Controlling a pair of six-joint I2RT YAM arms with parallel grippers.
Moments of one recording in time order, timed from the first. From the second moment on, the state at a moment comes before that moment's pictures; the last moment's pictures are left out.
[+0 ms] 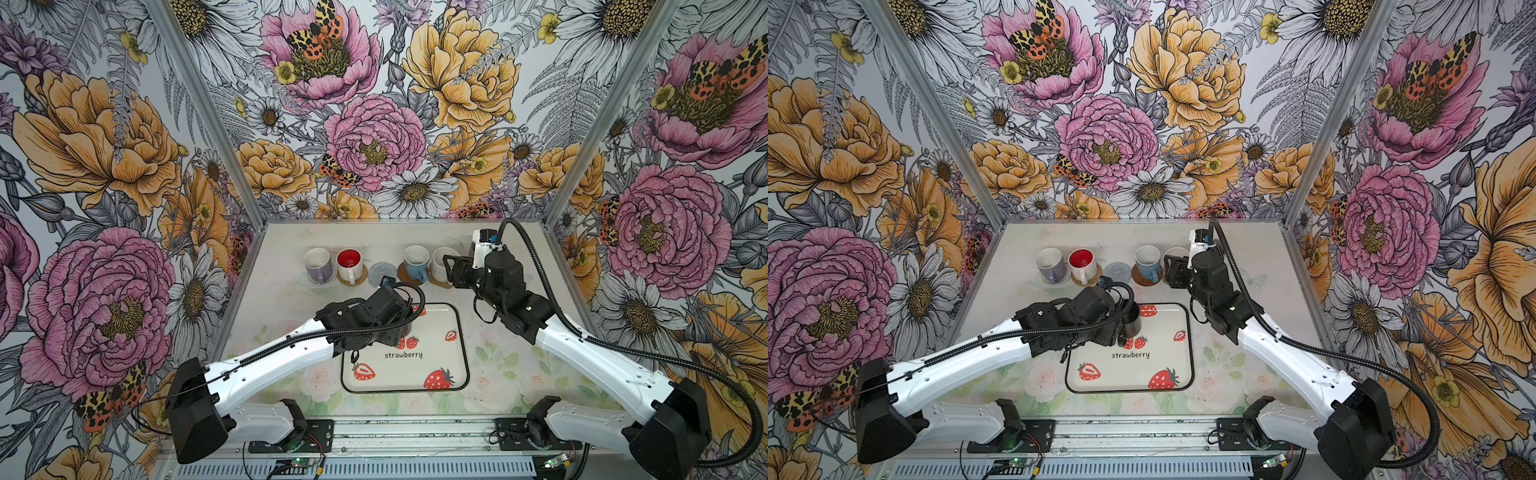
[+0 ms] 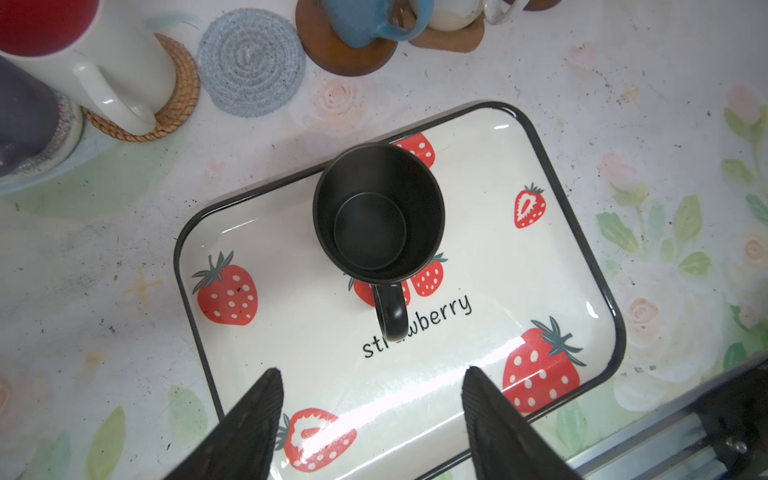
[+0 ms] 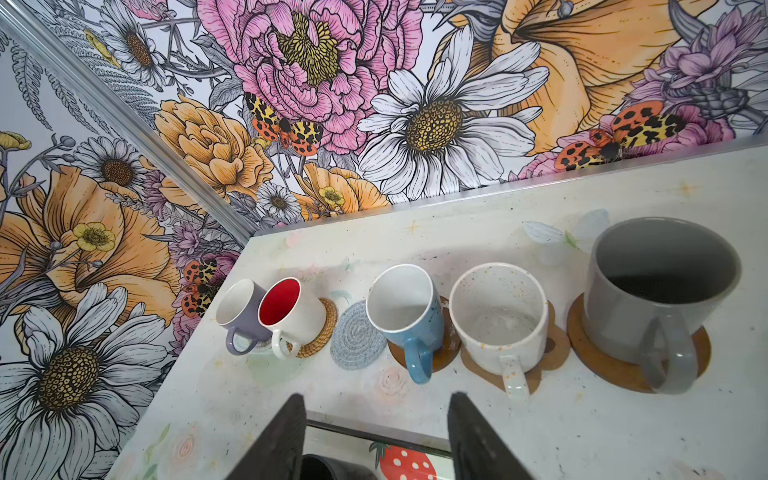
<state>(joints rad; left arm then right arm) -0.97 1.28 1.06 -0.79 -0.28 -0.54 0.58 1.18 0.94 -0.12 0.13 0.51</state>
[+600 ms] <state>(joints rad) -0.98 1.45 1.02 -0.70 -0.28 -0.57 0.57 1.19 0.94 -0.11 0.13 0.51</state>
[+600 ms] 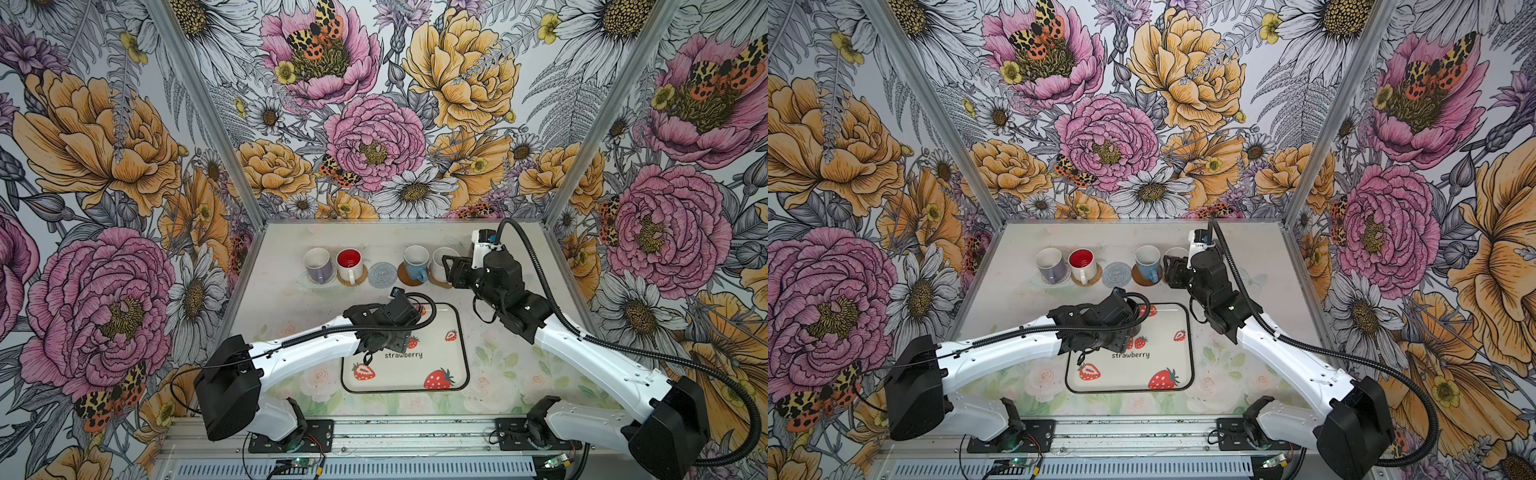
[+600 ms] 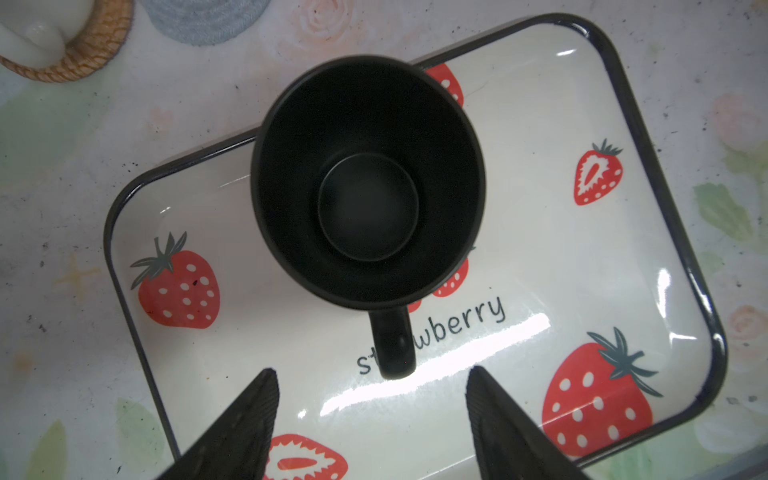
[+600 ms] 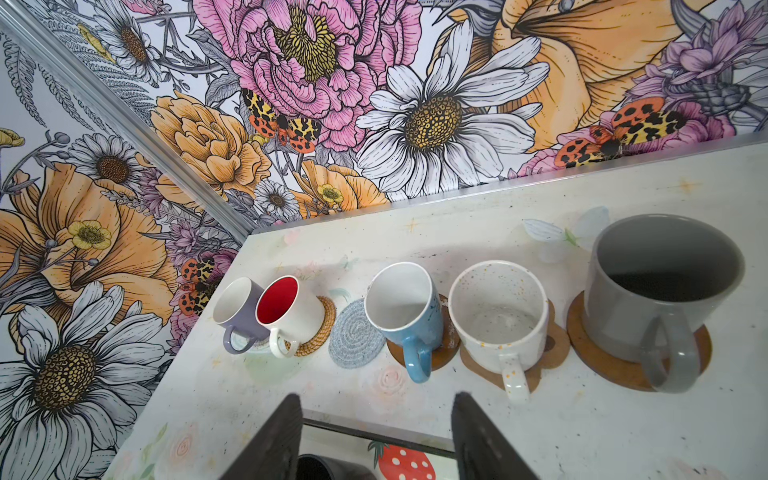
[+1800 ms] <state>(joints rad) -0.95 1.58 1.00 -0.57 -0.25 -0.58 0.57 1.23 0.94 -0.11 0.12 0.52</state>
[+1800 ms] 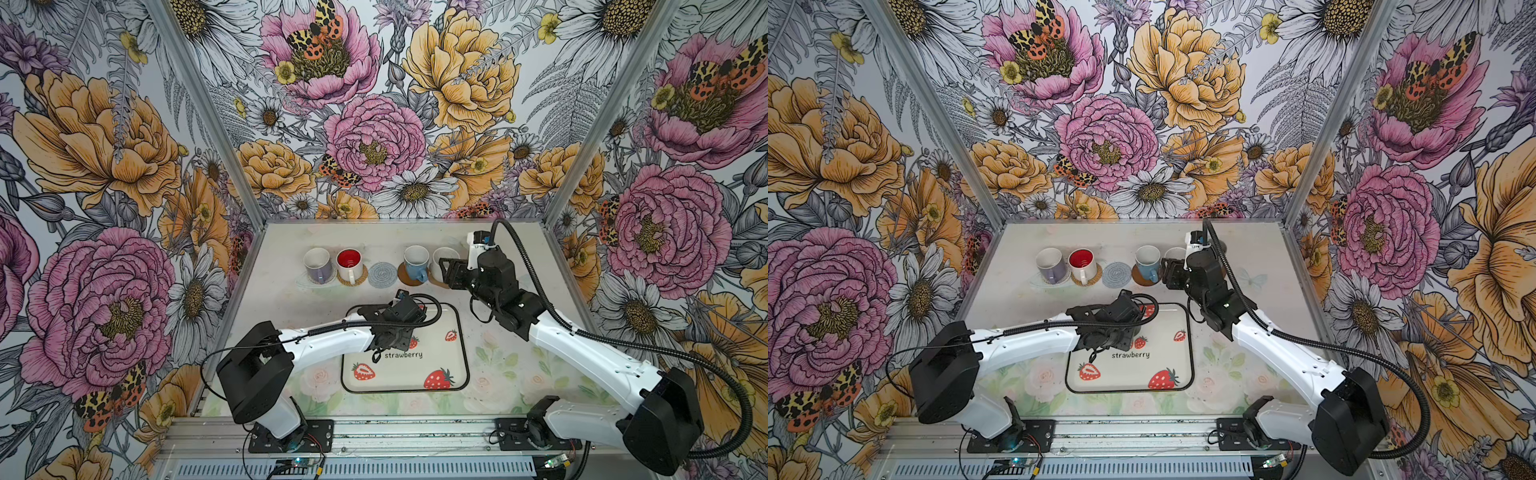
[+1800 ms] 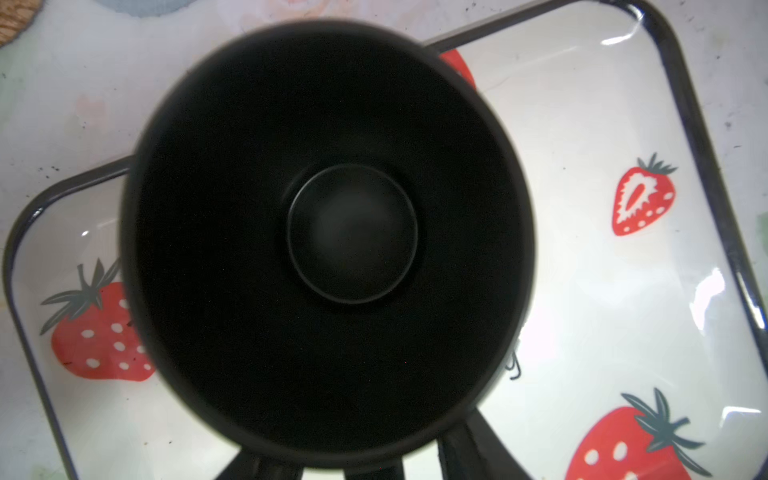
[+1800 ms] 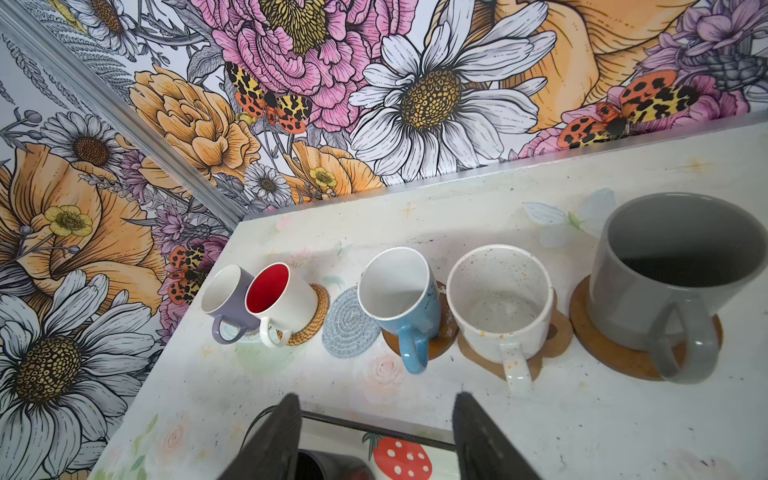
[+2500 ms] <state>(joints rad) -0.94 1.60 0.98 -0.53 -0.23 -0.58 0.57 1.24 0.94 -0.11 0.11 0.52</state>
